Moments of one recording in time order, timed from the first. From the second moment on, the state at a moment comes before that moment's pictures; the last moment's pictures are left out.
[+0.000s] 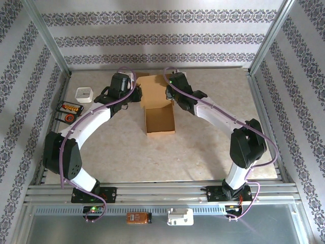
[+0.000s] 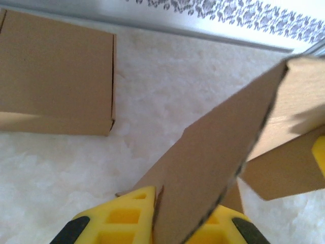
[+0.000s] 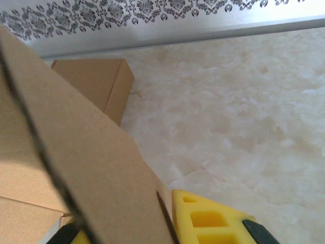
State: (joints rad) left arm -0.35 1.57 1.26 -0.27 0.07 -0.44; right arm 0.57 1.75 1.43 -0.31 0.26 0.51
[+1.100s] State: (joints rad) left arm -0.41 1.55 1.00 0.06 0.13 -0.76; right arm 0.59 1.68 1.09 0.04 0.32 0.58
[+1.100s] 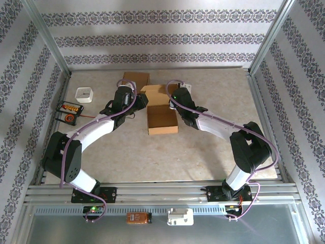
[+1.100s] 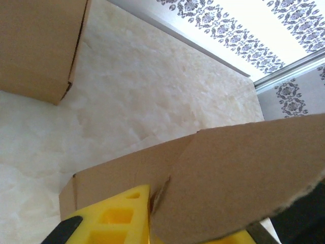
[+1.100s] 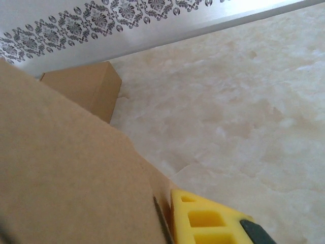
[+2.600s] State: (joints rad) left arm -0.41 1.52 0.91 0.03 0.30 -0.85; right arm 0.67 1.49 0.90 0.03 0.36 0.60
